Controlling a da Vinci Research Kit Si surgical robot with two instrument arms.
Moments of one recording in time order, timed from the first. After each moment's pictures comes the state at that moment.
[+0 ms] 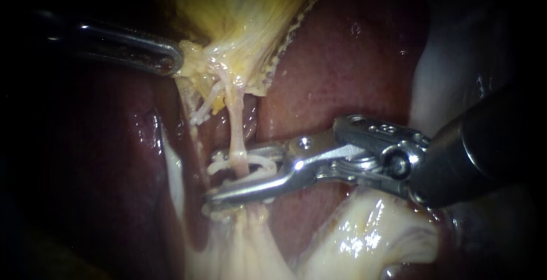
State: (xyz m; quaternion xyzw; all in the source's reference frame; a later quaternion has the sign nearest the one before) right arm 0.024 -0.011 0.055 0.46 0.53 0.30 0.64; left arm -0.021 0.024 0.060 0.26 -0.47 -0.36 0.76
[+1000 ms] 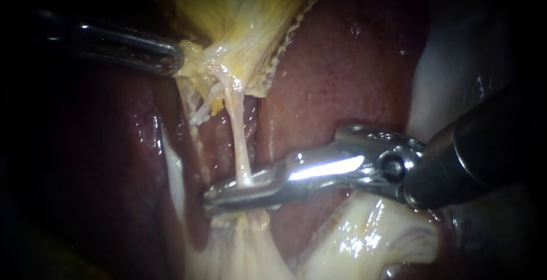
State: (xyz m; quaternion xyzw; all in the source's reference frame) right arm 0.024 -0.013 0.057 0.50 0.50 0.31 0.64; left arm -0.021 0.024 0.060 0.26 -0.47 -0.36 0.76
